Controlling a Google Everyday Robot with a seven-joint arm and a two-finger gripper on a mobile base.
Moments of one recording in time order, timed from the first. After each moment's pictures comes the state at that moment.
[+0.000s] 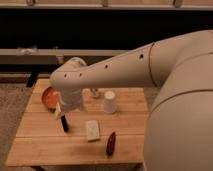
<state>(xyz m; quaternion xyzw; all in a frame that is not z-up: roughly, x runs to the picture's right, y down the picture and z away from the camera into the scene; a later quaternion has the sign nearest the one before) -0.158 0.113 0.656 -0.31 0.11 0.56 0.76</state>
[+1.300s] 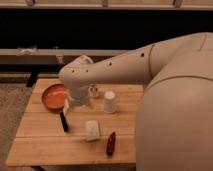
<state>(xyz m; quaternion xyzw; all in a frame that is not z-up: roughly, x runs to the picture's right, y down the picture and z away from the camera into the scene) -0.118 0.096 0.698 -0.31 0.14 0.56 0.76</state>
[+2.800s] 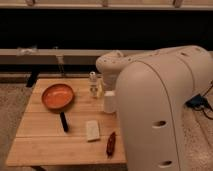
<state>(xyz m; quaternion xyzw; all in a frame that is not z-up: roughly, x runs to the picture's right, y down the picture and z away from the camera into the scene) 0.027 0.040 0.840 -0.24 0.19 0.61 0.73</state>
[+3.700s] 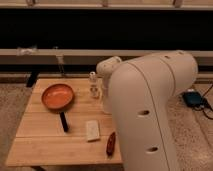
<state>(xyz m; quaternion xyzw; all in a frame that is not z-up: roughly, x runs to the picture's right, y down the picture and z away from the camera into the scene) 0.023 0.064 0.872 -0.25 0.21 0.61 0.72</state>
